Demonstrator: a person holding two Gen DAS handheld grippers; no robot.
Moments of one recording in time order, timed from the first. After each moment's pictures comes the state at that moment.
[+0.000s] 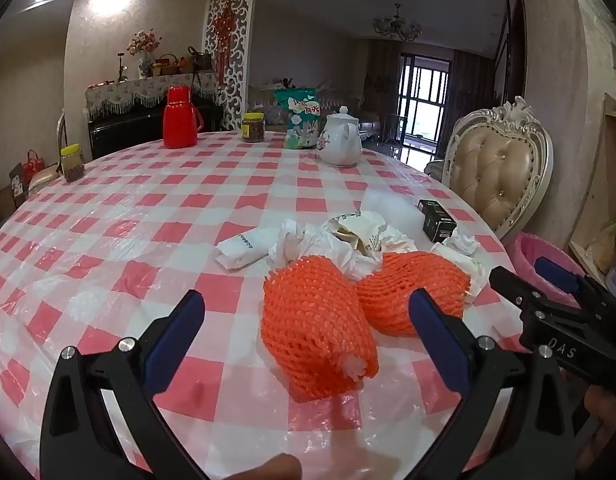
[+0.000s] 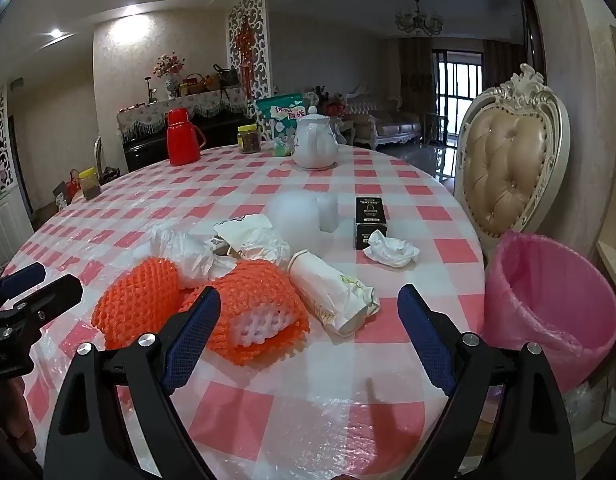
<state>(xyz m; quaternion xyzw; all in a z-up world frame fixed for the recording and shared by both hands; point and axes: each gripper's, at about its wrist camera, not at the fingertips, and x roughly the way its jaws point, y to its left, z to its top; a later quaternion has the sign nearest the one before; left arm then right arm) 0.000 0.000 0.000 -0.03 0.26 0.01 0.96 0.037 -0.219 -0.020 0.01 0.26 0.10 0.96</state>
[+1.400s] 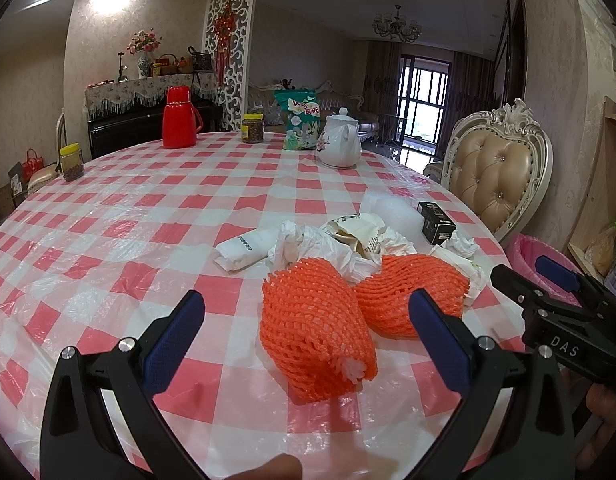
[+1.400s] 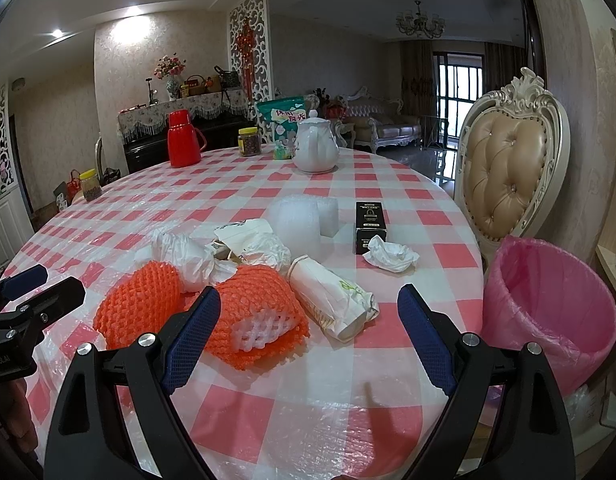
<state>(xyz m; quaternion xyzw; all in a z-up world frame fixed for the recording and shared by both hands) 0.000 0.001 0.000 -0.04 0.26 0.01 0.97 0.034 -0.215 -0.014 0.00 0.24 0.11 0.96</state>
